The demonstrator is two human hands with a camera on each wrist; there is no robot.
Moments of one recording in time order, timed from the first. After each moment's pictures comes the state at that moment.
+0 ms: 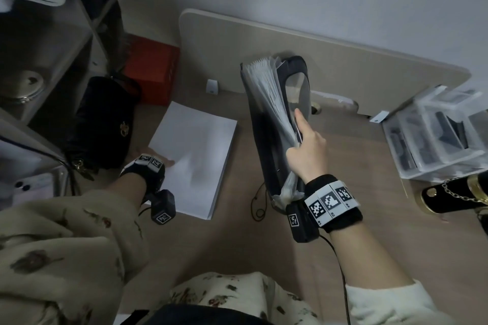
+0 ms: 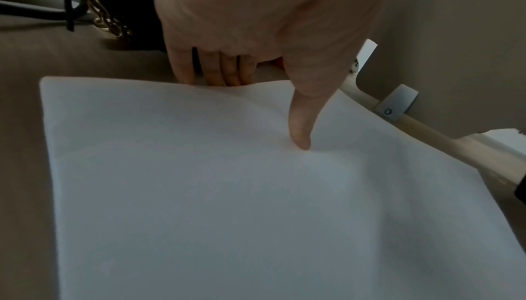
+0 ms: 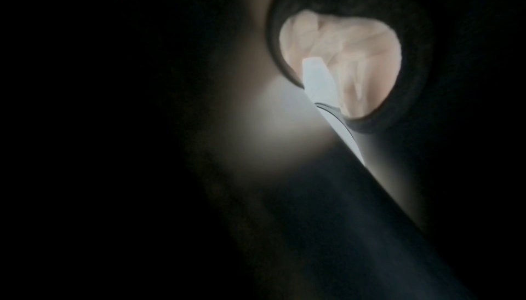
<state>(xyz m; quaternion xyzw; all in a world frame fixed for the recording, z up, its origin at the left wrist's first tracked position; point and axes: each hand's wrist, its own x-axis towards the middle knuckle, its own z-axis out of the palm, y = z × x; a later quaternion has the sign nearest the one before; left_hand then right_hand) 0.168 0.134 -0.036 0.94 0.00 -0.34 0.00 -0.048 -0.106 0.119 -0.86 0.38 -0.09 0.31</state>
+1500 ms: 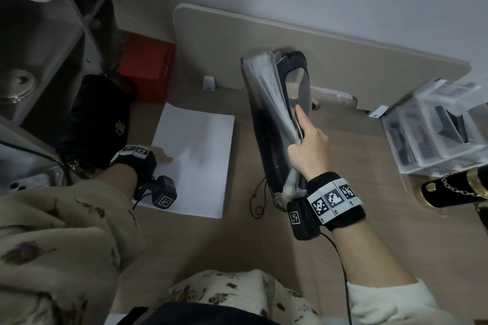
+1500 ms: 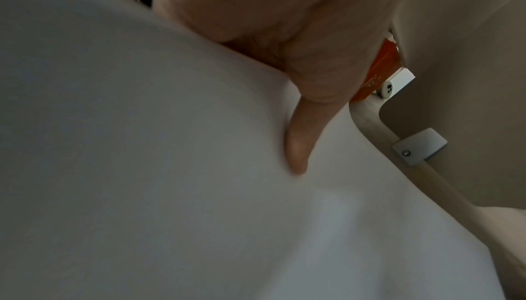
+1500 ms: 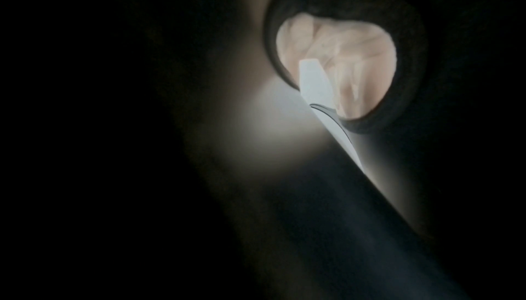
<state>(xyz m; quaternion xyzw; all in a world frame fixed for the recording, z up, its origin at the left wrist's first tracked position) 0.190 0.128 -0.031 0.88 -0.13 -0.46 -0.03 -0.051 -0.112 0.118 -0.86 0.38 -0.10 0.31</state>
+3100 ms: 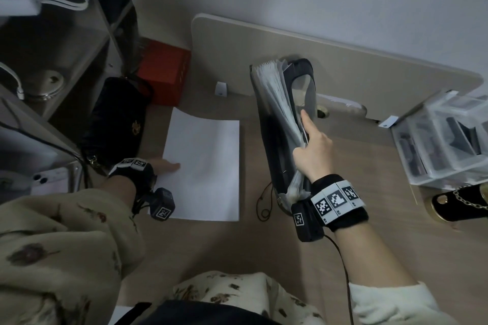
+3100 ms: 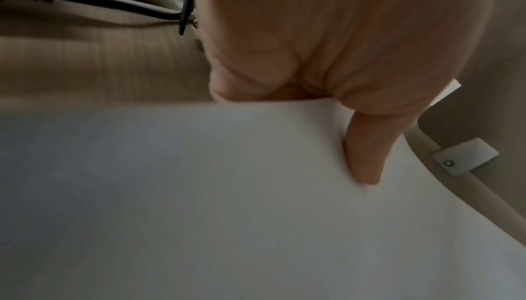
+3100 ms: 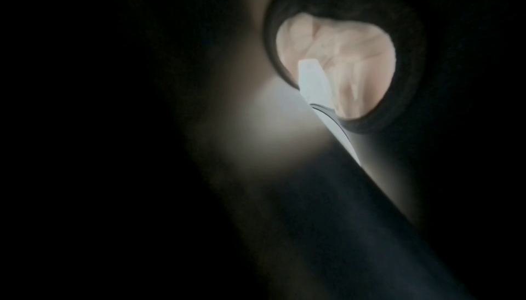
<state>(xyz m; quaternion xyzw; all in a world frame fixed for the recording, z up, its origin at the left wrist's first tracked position) 0.166 0.167 -0.042 0.82 0.01 -0.50 0.29 -0.049 -0.109 0.121 -0.87 0.37 -0.09 0.30</state>
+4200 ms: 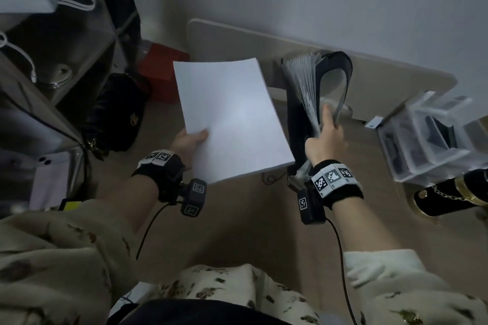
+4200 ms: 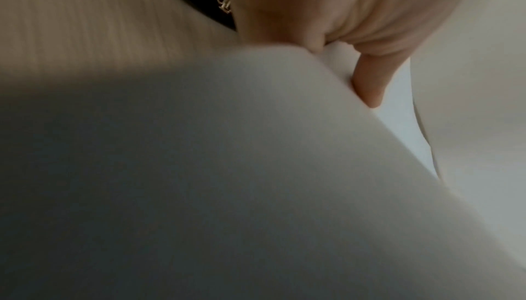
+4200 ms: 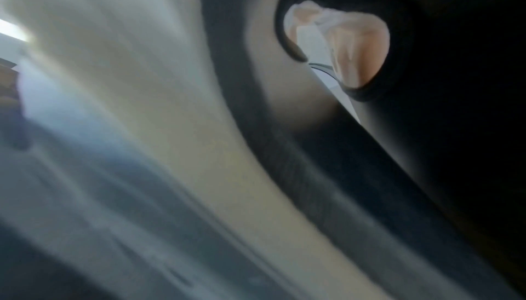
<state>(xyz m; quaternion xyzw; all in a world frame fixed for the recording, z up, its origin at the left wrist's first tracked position) 0.054 0.081 0.056 0.62 0.09 -0.31 0.72 -0.098 -0.154 0.127 -0.85 0.44 -0.14 0.25</state>
